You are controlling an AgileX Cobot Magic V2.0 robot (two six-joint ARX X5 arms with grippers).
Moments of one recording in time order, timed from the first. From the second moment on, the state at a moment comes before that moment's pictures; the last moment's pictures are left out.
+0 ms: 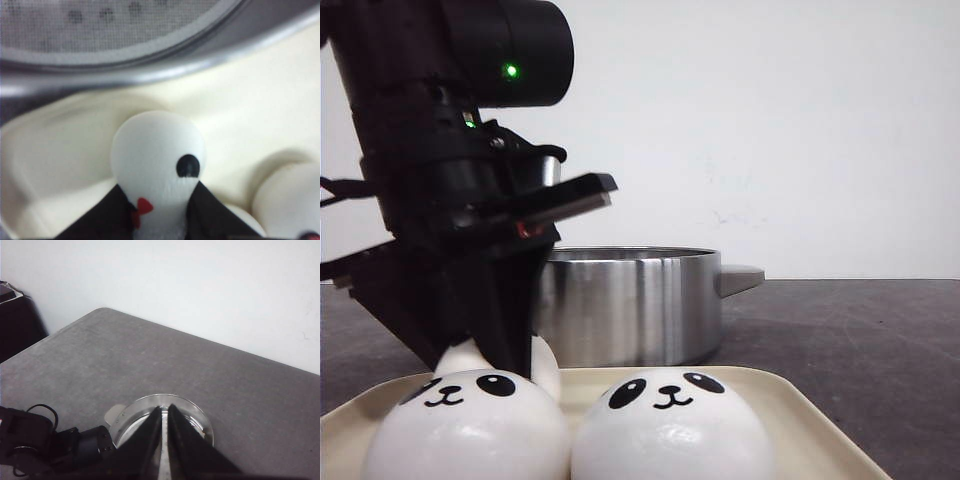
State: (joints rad) left arm -0.77 1.54 0.94 -0.68 0.17 -0.46; right arm 1.00 1.06 1.70 -0.93 0.34 0.22
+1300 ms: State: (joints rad) left arm -0.47 1.82 1.39 -0.63 0.15 -0.31; right arm 1.00 1.06 1.70 -0.96 0.34 0.21
